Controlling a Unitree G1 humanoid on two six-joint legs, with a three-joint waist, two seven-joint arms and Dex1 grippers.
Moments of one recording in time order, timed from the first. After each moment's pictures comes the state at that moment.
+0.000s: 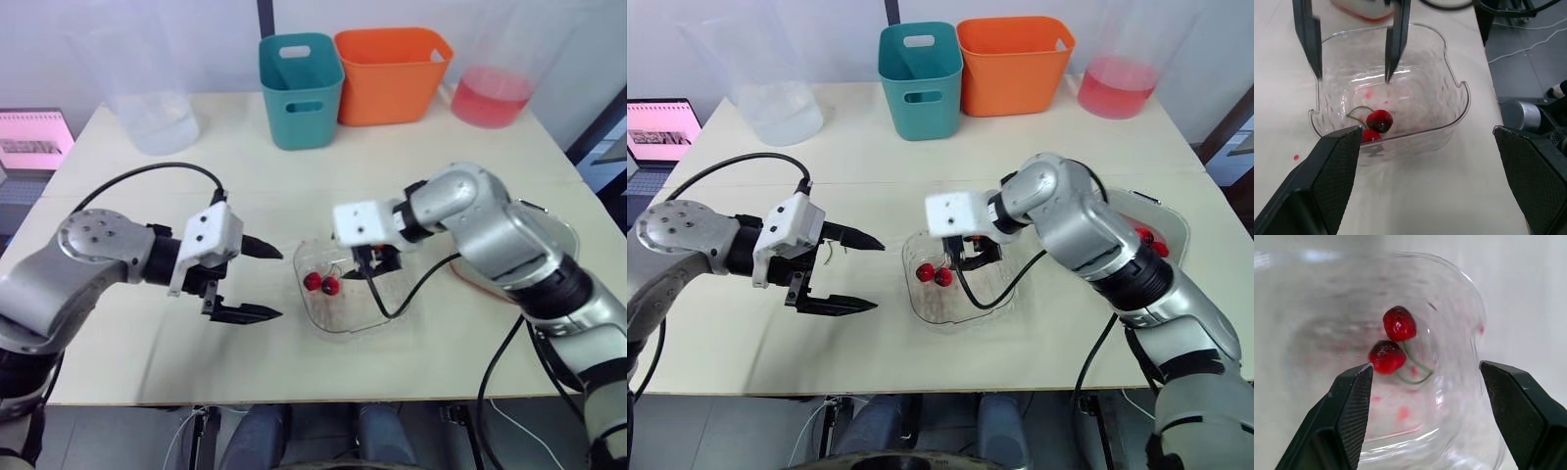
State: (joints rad) left arm -0.46 1.00 -0.05 -0.50 -0.64 0.69 -1.20; right arm -0.94 -0.74 0.50 -0.34 0.03 1.02 1.33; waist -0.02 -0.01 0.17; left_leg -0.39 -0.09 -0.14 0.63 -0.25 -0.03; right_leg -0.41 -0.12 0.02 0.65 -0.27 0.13
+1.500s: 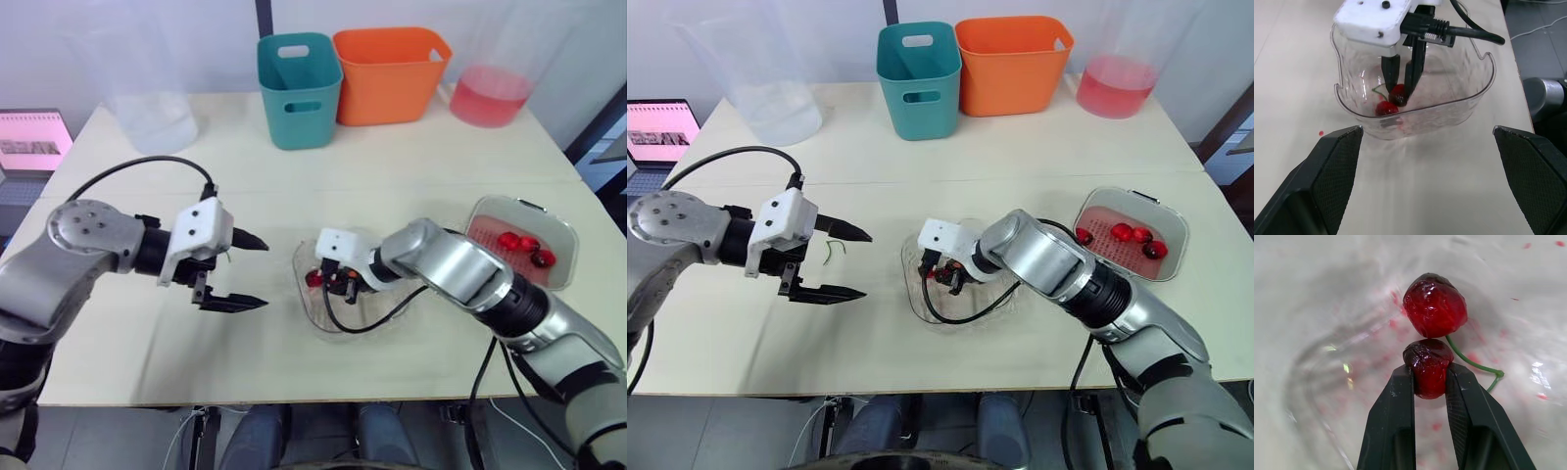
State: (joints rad) left arm -0.48 1.01 -0.07 -0.44 -0.55 0.63 -1.24; right arm -0.89 -0.67 0.70 -0.30 0.24 1.21 0.84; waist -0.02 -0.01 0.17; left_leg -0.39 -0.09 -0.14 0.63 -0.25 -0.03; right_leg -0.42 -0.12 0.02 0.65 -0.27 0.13
